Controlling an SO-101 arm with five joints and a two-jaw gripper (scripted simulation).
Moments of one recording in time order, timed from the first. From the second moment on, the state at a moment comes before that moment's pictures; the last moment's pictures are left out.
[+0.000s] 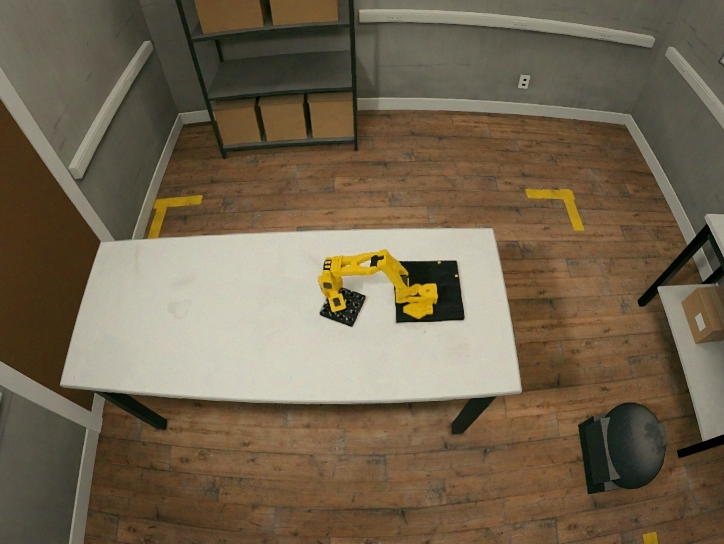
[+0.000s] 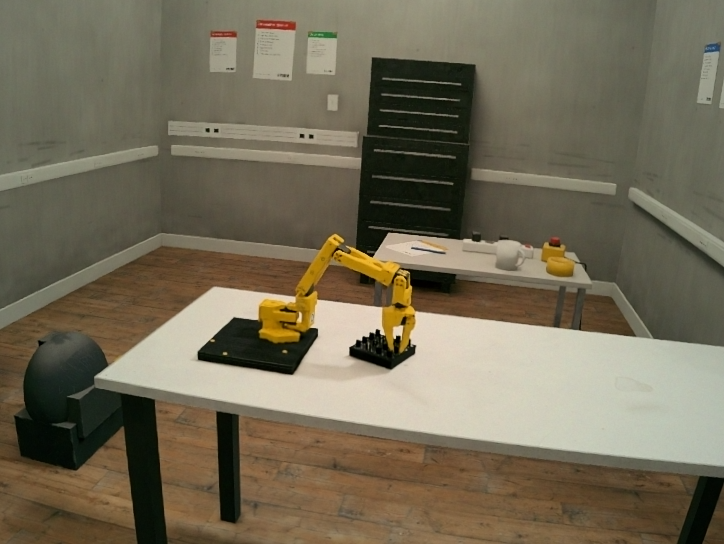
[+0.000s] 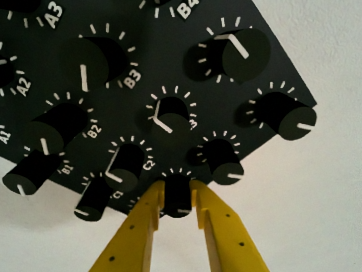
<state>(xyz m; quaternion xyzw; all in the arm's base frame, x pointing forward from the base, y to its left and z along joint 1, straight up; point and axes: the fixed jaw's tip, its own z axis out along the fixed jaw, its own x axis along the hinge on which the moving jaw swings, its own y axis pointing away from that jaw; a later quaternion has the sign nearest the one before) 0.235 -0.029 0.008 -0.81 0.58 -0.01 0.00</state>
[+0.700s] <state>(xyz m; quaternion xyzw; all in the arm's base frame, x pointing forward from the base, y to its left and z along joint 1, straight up) 0.234 -0.030 0.009 -0.81 0.58 -0.01 0.00</state>
